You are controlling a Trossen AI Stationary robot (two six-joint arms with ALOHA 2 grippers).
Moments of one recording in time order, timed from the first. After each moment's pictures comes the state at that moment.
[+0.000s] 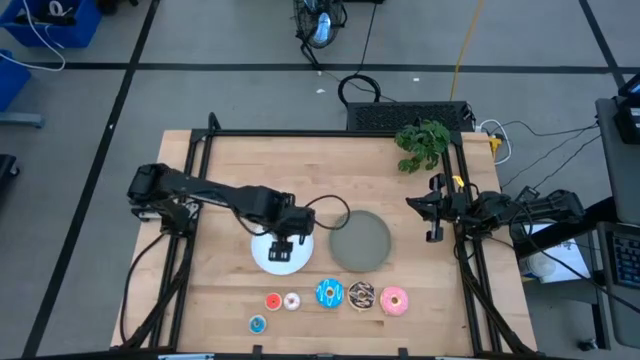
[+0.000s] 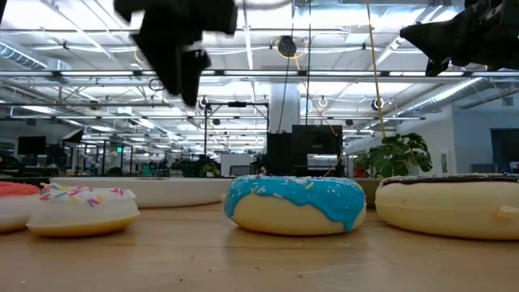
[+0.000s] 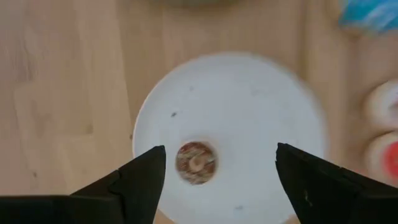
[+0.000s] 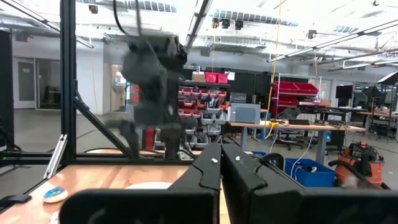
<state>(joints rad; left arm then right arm) -0.15 1.72 1.46 -1.07 -0.05 -0.10 0.14 0.15 0.01 0.41 0.26 -0.12</state>
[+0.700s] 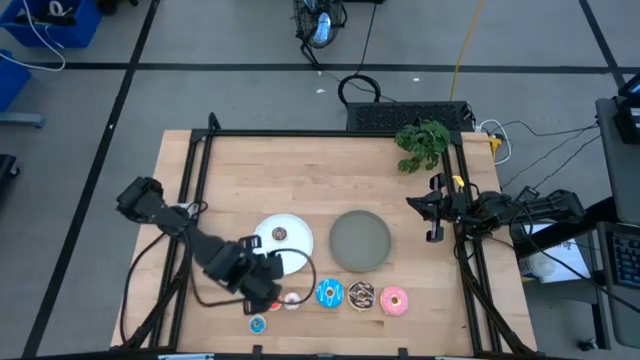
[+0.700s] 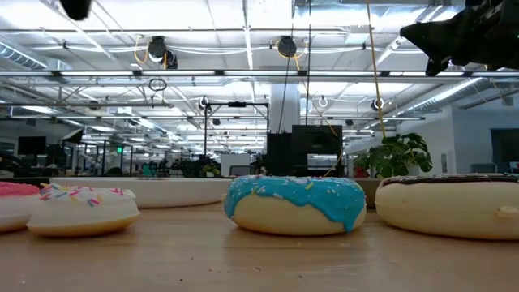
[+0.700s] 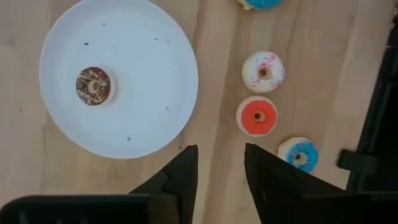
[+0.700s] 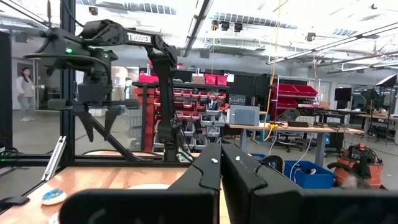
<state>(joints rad) -0.58 1.72 1.59 -1.30 -0.16 -0.74 0.14 0.15 0.01 0.42 0.26 -0.12</state>
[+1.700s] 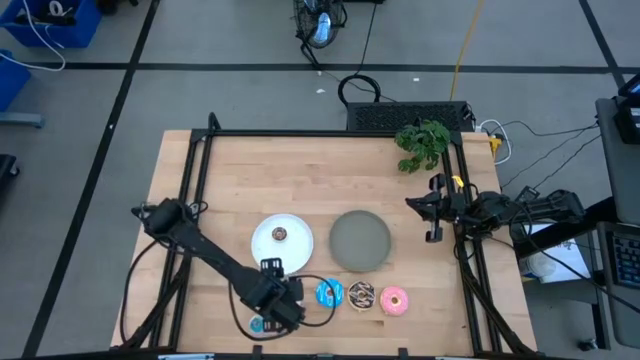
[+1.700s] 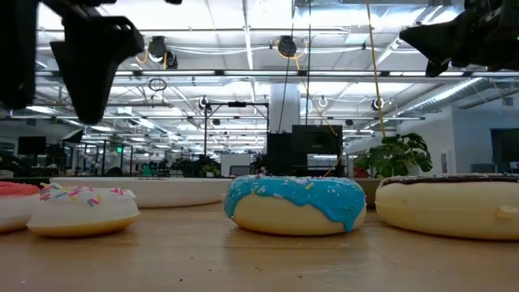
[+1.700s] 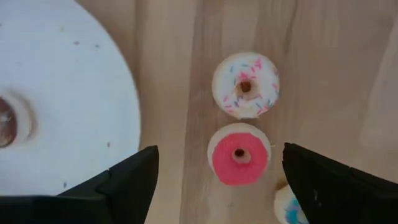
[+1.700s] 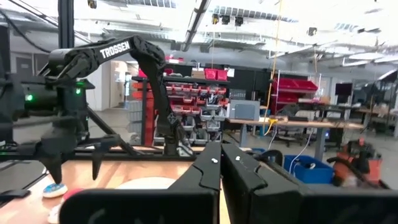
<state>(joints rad) -0.60 2.00 1.59 -1.12 -0.09 -0.69 0.14 0.15 0.01 0.40 0.26 -0.12</state>
